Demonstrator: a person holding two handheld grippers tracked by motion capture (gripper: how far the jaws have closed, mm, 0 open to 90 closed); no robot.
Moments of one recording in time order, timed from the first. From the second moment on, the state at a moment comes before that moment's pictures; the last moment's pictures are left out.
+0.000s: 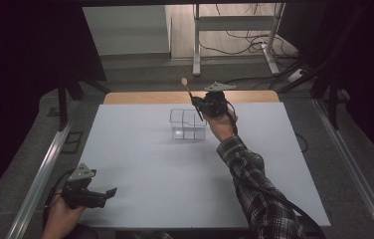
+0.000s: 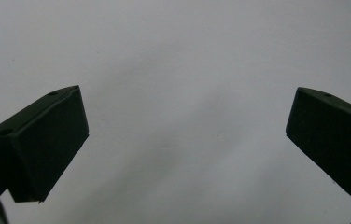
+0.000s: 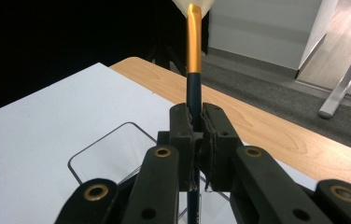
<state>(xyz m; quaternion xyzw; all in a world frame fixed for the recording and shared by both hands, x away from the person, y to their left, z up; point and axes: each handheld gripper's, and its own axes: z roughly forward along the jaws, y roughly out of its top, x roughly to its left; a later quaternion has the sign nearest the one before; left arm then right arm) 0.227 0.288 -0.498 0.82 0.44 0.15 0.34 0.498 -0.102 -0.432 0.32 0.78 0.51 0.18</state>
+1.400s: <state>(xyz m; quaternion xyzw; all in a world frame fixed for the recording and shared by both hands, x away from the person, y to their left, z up) 0.227 0.287 -0.499 0.82 0.44 0.14 0.34 0.492 -0.105 -0.463 0.33 0.79 0.48 0.18</state>
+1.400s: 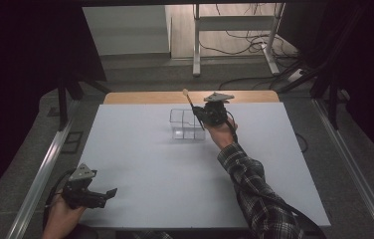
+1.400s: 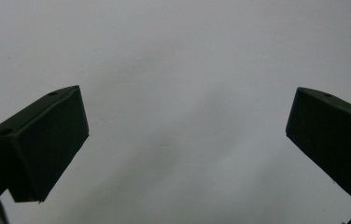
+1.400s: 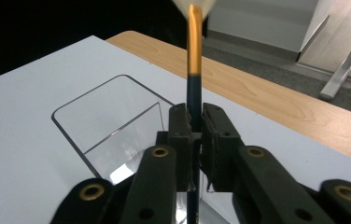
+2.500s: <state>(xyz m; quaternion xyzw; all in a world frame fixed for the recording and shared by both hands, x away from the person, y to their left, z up) 0.227 0.287 -0.499 0.82 0.45 0.14 0.34 0.495 -0.101 -0.452 0.34 0.81 0.44 0.18</state>
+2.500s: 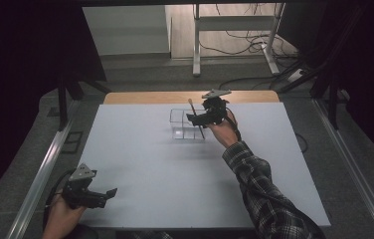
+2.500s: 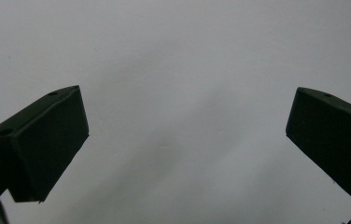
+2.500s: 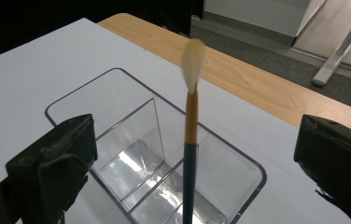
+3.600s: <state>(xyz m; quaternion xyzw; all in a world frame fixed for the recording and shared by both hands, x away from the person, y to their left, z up) 0.227 0.287 -0.498 0.81 0.45 0.14 0.35 0.474 -0.106 -0.445 0.32 0.83 0.44 0.14</state>
